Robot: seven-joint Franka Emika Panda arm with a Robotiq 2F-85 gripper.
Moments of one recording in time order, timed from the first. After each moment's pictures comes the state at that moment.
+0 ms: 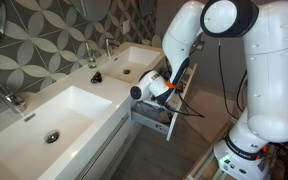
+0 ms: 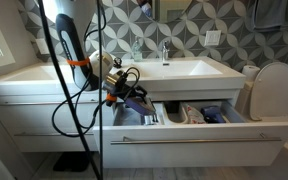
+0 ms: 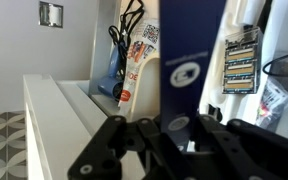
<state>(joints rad) 0.10 0.51 0.12 -2.23 -1.46 2.11 0.93</state>
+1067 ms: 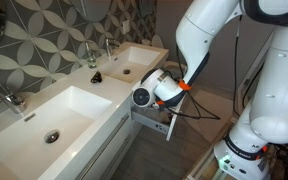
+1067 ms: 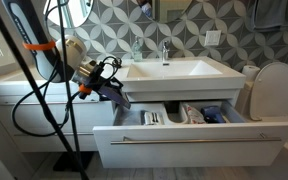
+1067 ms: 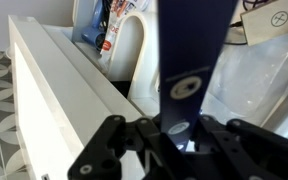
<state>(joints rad) 0.16 0.23 0.23 -2.46 -1.44 2.25 0.87</state>
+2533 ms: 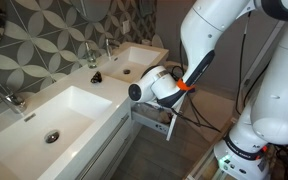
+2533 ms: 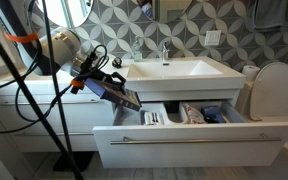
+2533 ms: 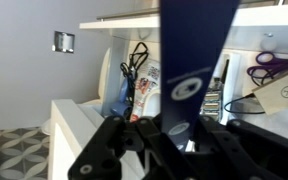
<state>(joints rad) 0.22 0.16 0.22 -2.48 -1.14 1.94 0.82</state>
